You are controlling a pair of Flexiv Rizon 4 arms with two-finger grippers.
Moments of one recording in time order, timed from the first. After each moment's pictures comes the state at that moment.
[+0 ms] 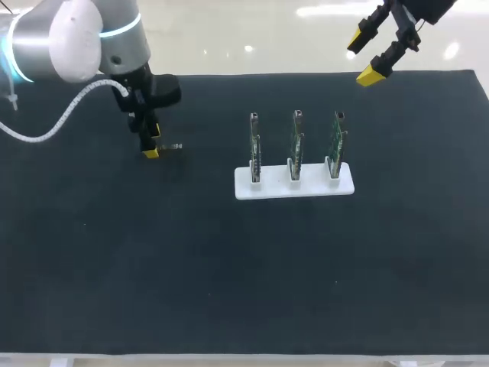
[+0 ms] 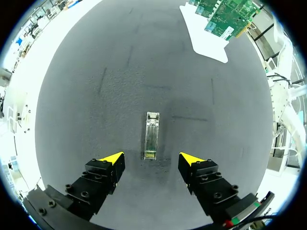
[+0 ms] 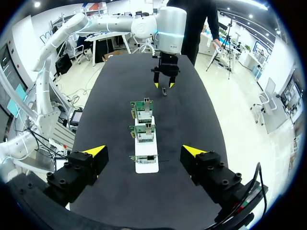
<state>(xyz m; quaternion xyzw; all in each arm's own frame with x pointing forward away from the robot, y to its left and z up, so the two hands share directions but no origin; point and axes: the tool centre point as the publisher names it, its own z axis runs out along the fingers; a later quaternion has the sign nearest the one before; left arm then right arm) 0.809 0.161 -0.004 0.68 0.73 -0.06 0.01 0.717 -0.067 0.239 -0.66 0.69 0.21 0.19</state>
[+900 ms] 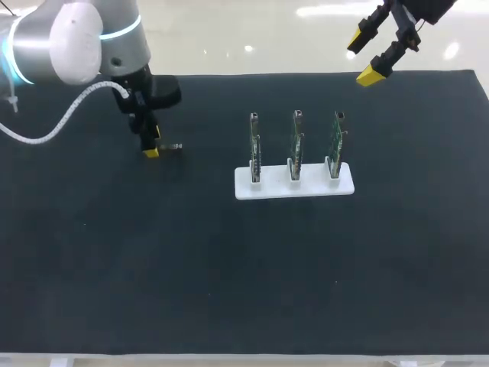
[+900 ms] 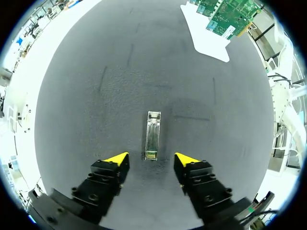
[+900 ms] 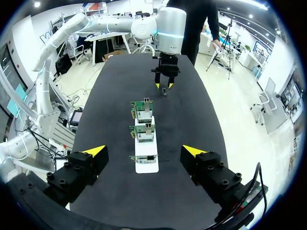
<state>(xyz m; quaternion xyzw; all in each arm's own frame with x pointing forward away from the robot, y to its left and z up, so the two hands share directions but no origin) 0.809 0.161 -0.007 0.68 0.73 -0.05 0.01 0.717 -0.067 0.239 -0.66 0.69 0.21 0.19</state>
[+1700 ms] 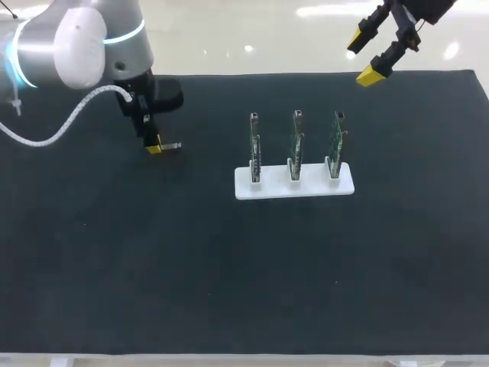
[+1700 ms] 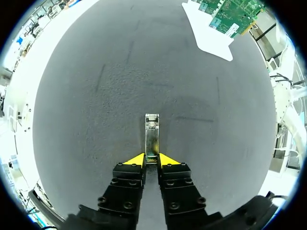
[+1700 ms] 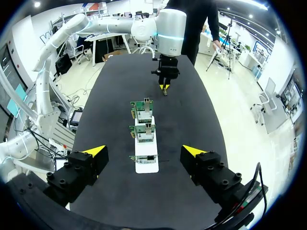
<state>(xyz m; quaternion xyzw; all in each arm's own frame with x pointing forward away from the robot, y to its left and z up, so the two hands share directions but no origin) 0.810 0.160 -0.014 0.68 0.74 -0.05 0.01 0.717 -0.067 0.239 -0.66 0.69 0.21 0.19</state>
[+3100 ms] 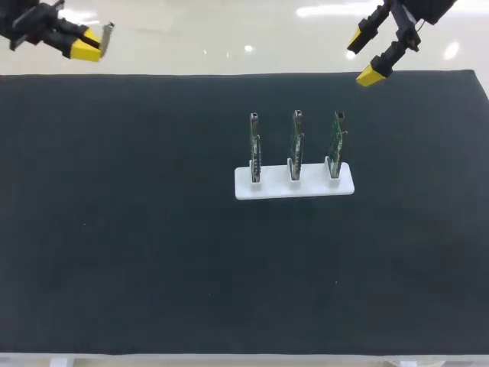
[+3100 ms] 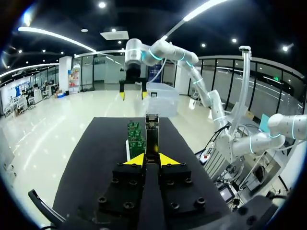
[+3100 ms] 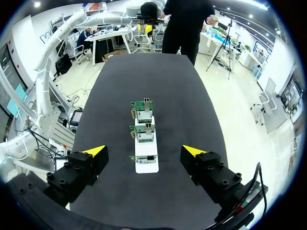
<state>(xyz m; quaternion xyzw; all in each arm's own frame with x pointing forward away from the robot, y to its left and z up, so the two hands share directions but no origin) 0.713 0.177 0.273 0.63 0.54 -0.45 0.32 0.717 -0.067 0.239 -0.66 0.69 0.21 0.19</state>
